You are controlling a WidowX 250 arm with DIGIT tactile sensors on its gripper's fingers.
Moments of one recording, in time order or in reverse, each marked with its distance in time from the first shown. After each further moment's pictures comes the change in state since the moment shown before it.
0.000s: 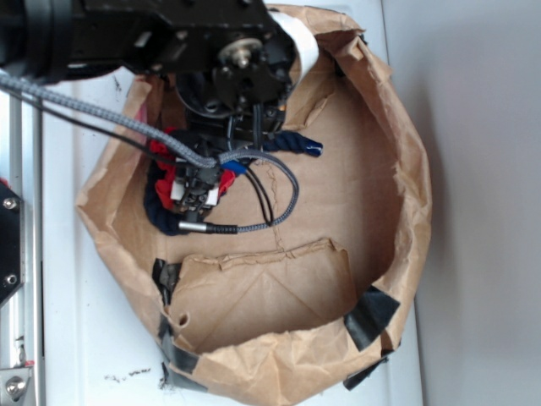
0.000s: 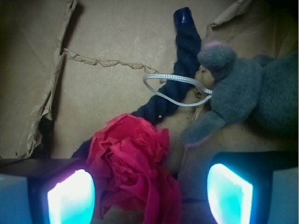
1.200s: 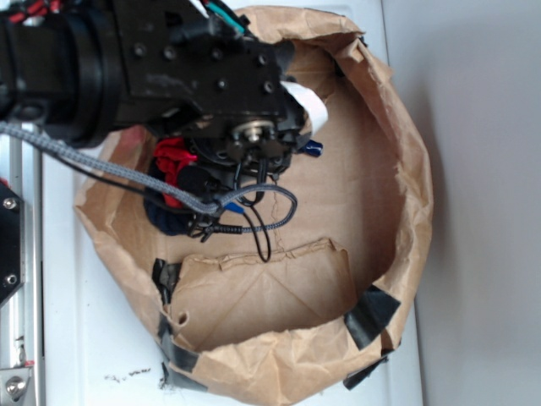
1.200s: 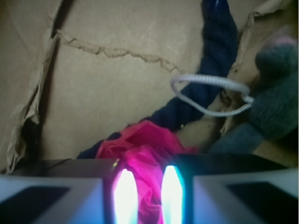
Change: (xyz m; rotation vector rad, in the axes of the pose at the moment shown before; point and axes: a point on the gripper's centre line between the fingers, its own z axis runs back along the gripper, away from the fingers) arm 0.008 -0.012 -0.023 0.066 0.033 -0.037
